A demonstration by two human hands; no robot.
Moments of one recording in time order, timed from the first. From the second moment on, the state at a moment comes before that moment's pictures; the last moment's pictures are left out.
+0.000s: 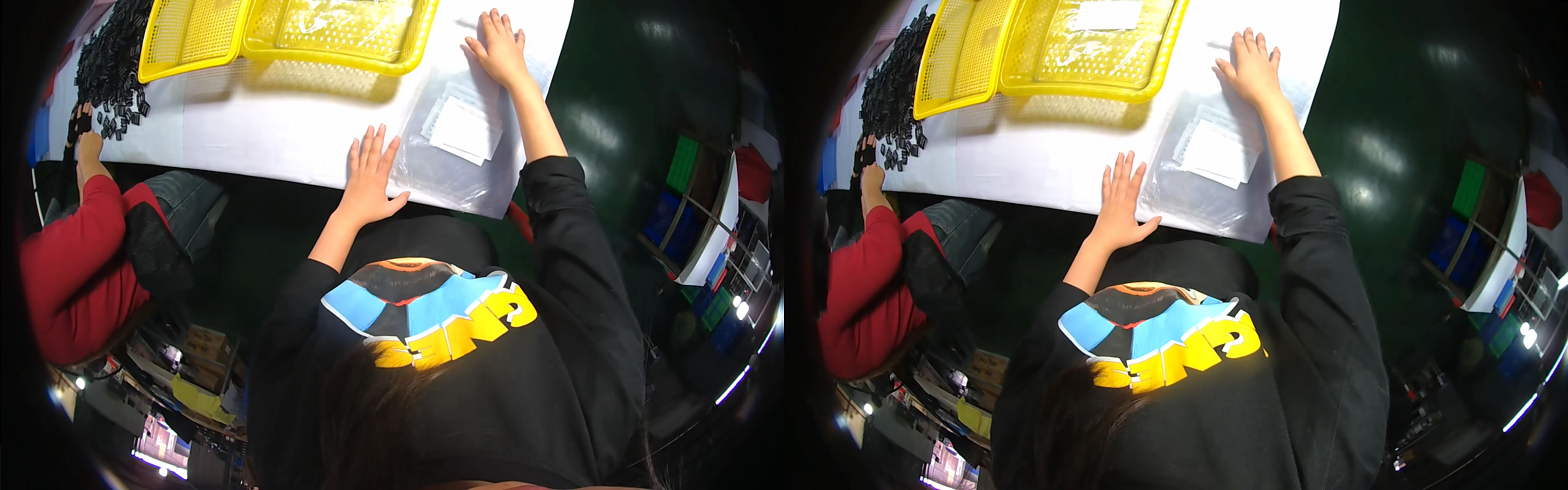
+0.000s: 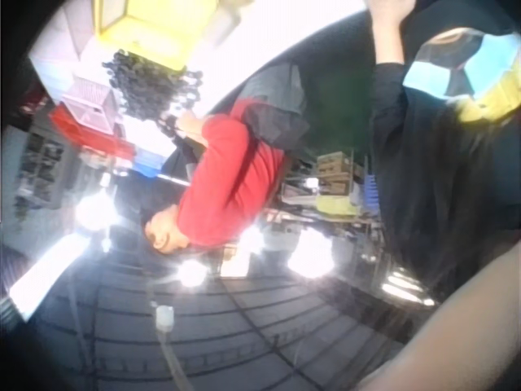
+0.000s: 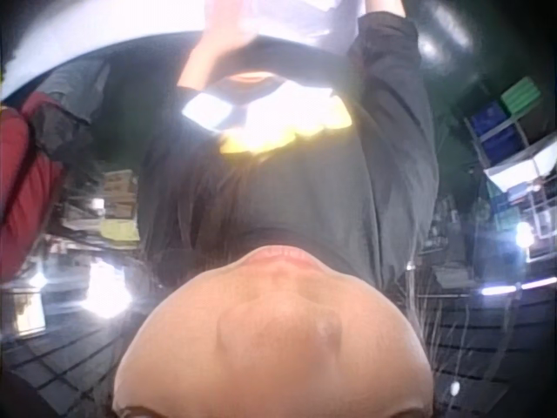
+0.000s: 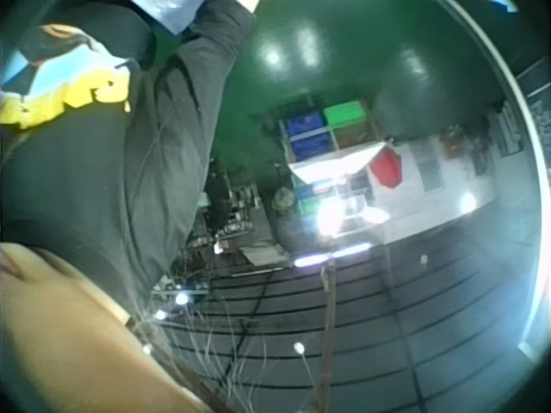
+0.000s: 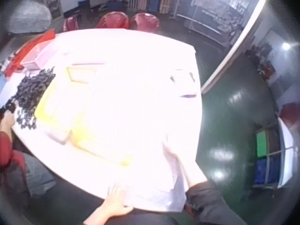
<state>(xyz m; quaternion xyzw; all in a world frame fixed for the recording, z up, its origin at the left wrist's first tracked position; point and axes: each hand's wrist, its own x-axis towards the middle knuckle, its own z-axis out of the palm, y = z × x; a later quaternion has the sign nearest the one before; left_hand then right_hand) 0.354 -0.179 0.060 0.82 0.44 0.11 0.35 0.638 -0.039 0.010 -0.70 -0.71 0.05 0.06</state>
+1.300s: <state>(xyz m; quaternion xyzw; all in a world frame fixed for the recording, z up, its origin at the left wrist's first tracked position) 0.361 -0.158 0.020 0.77 0.49 0.25 0.31 0.593 -0.282 0.036 -0.79 -0.45 0.29 0.30</state>
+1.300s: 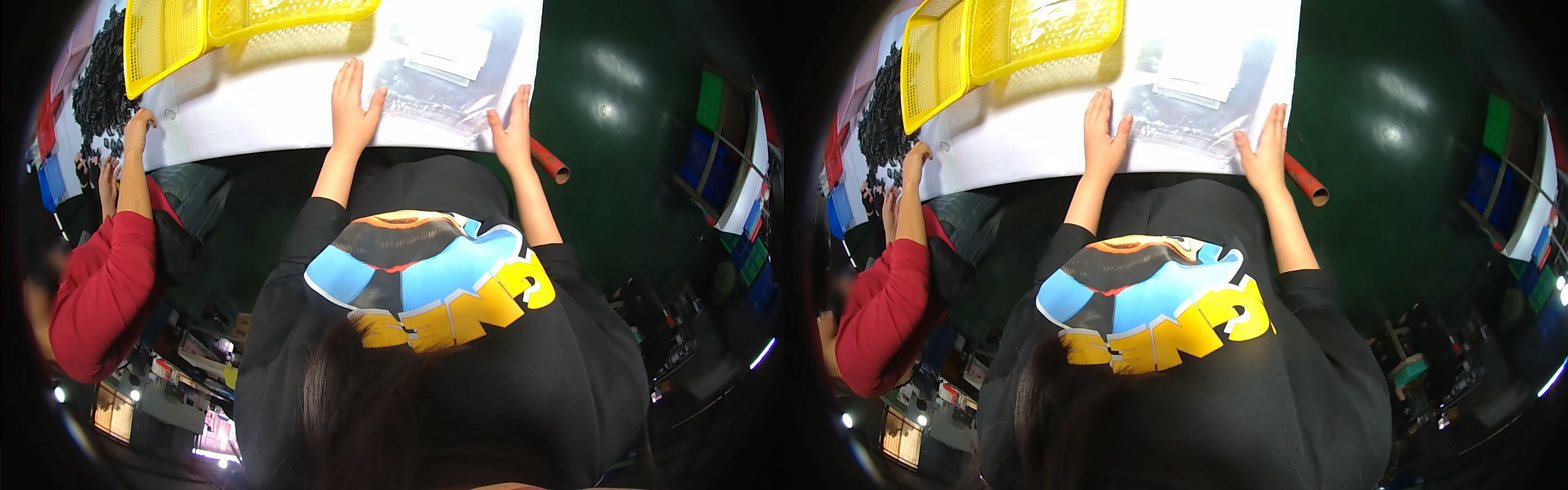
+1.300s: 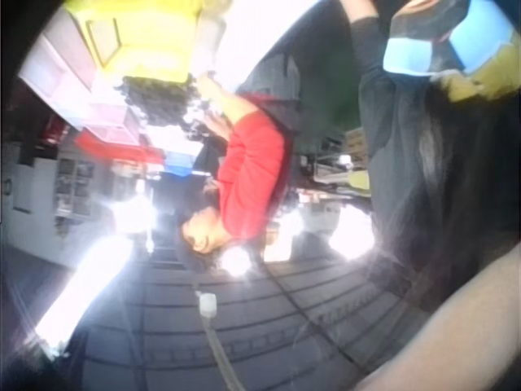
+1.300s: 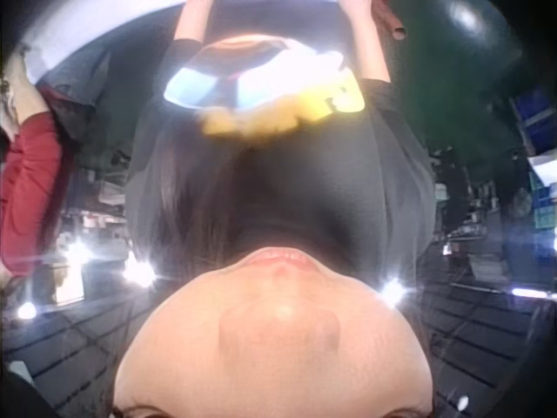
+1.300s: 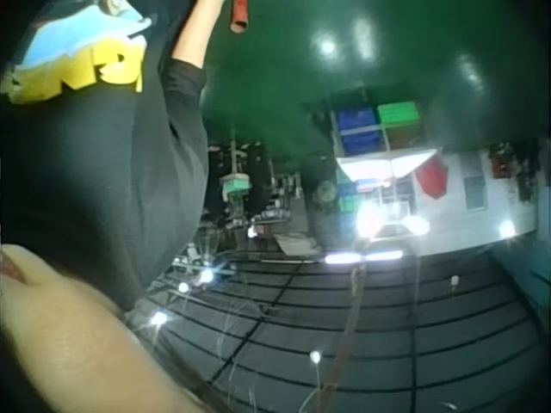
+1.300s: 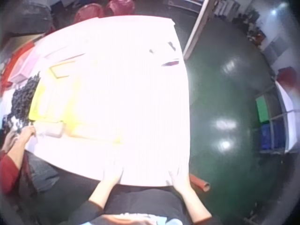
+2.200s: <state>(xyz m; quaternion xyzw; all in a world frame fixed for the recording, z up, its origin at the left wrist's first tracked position) 0.366 -0.201 0.016 0.90 0.33 0.13 0.26 0.667 -0.074 0.012 -0.74 -0.67 0.04 0.08</state>
